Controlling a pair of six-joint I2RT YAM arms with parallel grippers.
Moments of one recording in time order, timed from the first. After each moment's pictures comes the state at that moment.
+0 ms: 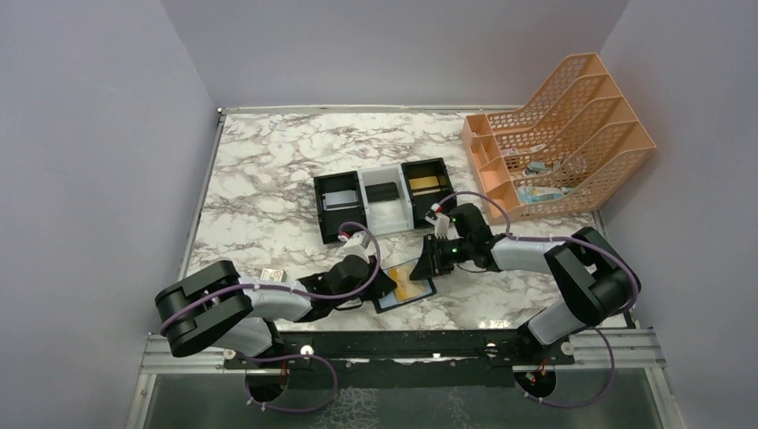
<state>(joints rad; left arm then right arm) -1.04 1.35 0.28 0.49 -0.12 -1.04 0.55 1.54 0.53 0.14 -0.68 0.48</state>
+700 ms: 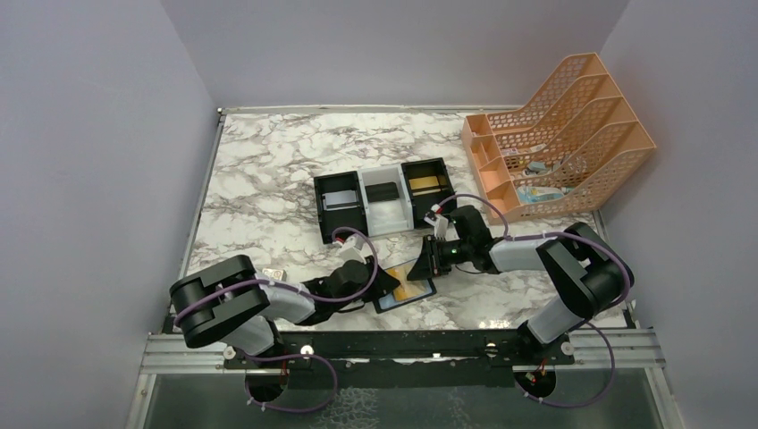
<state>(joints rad) -1.06 1.43 0.24 0.64 -0.19 -1.20 0.55 1.60 0.50 0.28 -0.75 0.53</state>
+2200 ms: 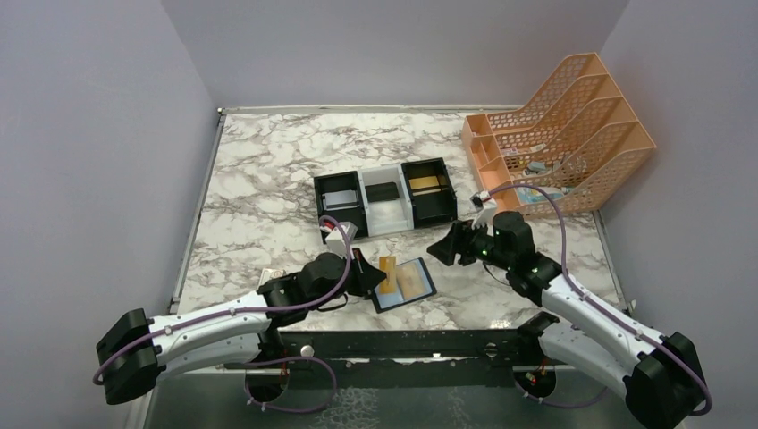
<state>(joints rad) -1.08 0.84 0.35 0.06 -0.20 -0.91 0.55 0.88 0.43 -0.01 -0.28 0.50</state>
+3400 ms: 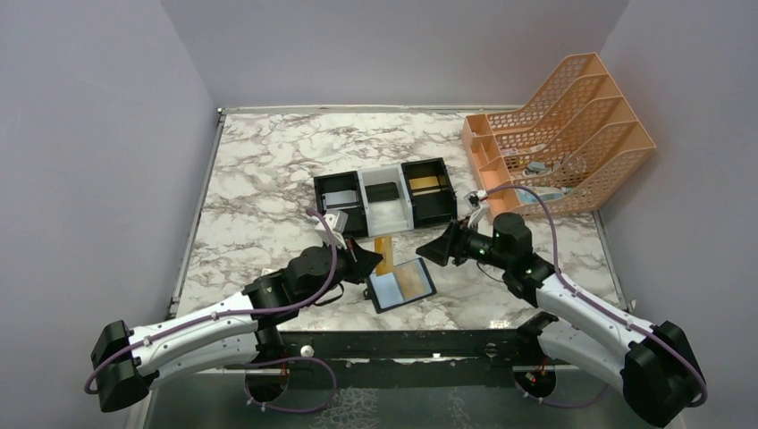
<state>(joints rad) -1.08 0.72 0.44 0.00 -0.29 -0.78 0.55 0.93 0.37 0.24 -0.47 0.65</state>
